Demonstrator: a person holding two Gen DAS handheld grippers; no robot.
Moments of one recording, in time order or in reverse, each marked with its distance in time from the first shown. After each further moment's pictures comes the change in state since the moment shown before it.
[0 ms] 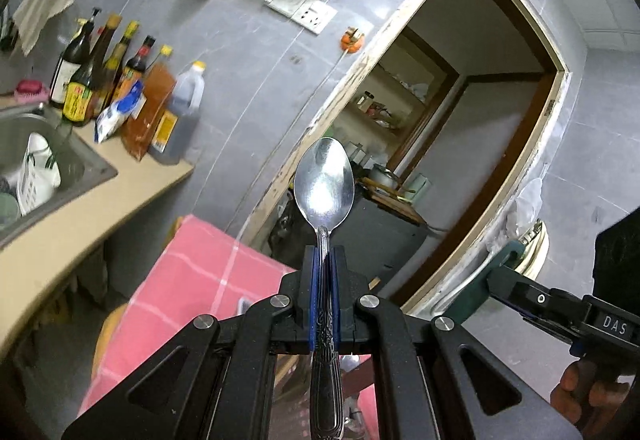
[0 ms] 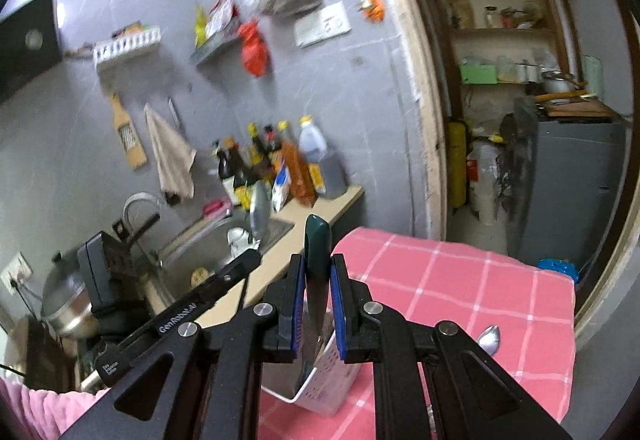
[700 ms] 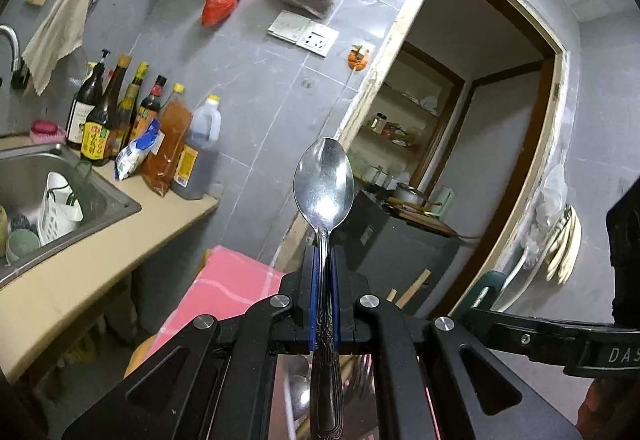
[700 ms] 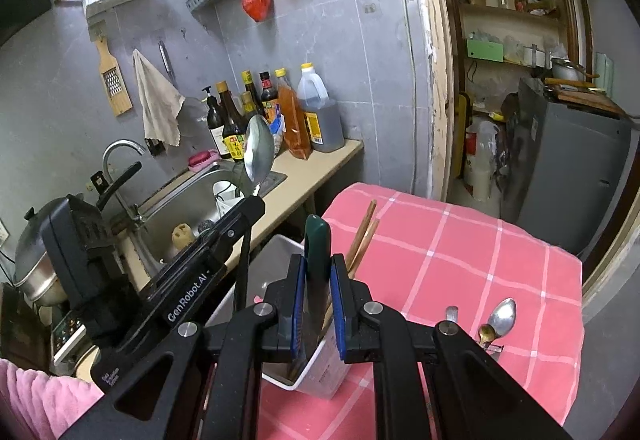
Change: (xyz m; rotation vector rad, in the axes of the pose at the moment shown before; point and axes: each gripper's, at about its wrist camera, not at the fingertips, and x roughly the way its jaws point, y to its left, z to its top) left arm 0.001 0.003 -0.026 0.144 -0.129 0.092; right arm 0.051 0.017 -0.038 -0.038 0.130 -0.055
